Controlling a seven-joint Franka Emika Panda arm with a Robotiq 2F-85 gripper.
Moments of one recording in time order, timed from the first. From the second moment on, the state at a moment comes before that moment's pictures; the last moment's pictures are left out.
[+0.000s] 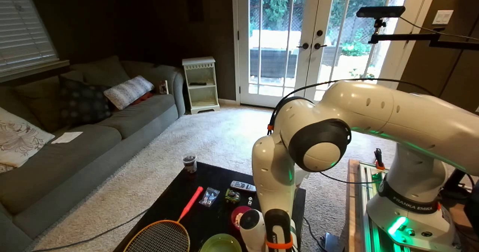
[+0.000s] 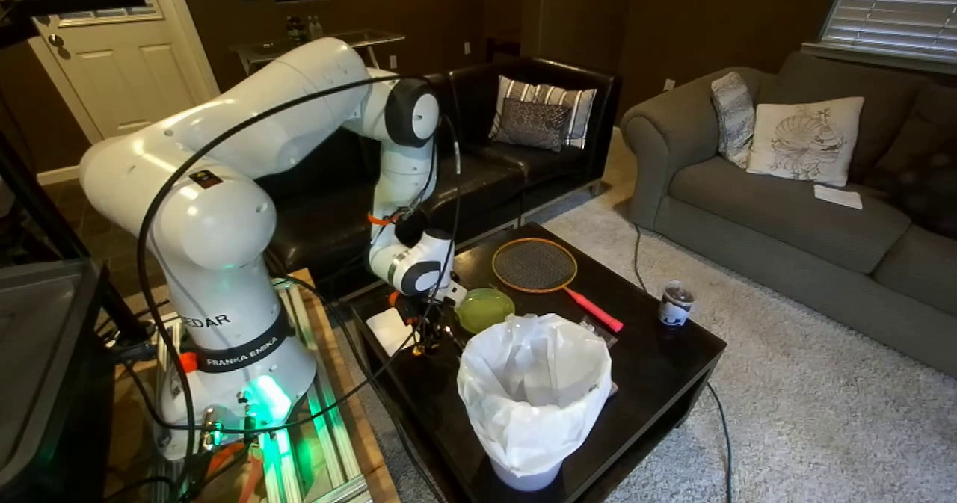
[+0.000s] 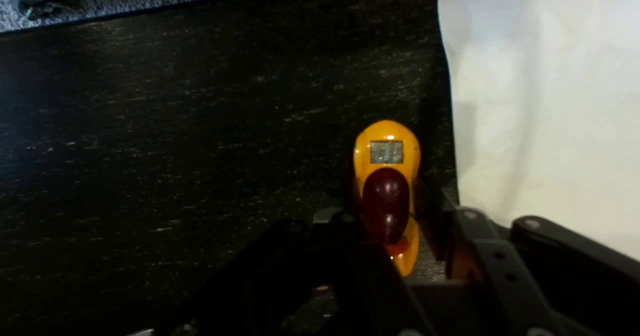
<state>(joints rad) 0.47 1.27 0.02 -2.00 0.16 3.06 0.37</state>
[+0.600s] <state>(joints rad) 0.60 1.23 -0.05 -2.05 0.09 3.05 0.25</state>
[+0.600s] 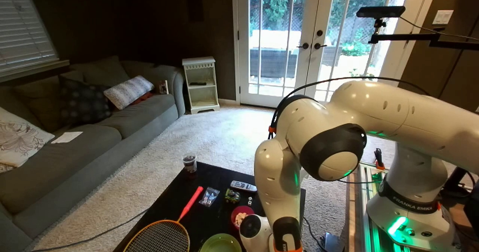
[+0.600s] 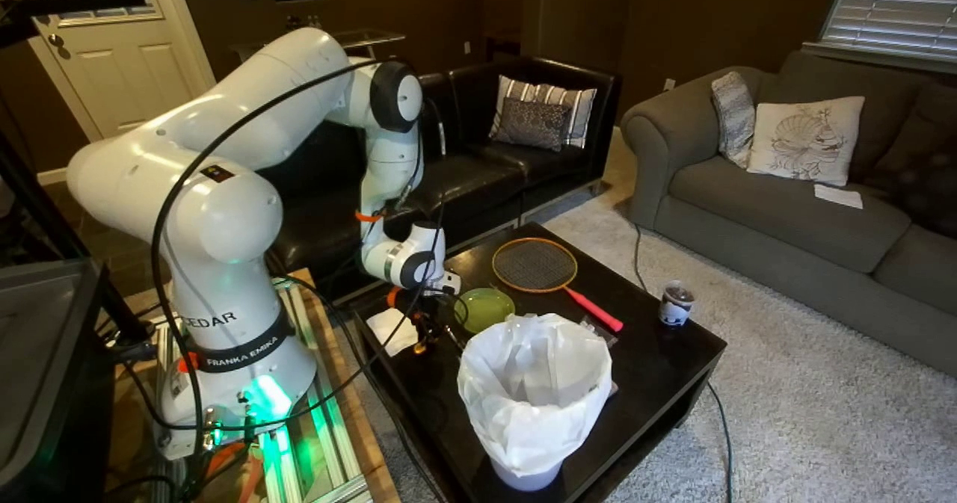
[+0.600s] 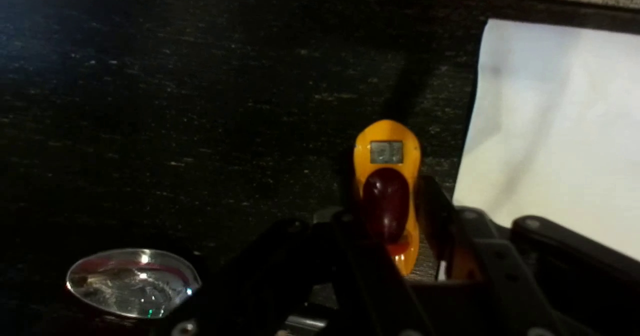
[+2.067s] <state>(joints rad) 0.72 1.19 -0.15 -2.06 -0.13 2.96 0.11</state>
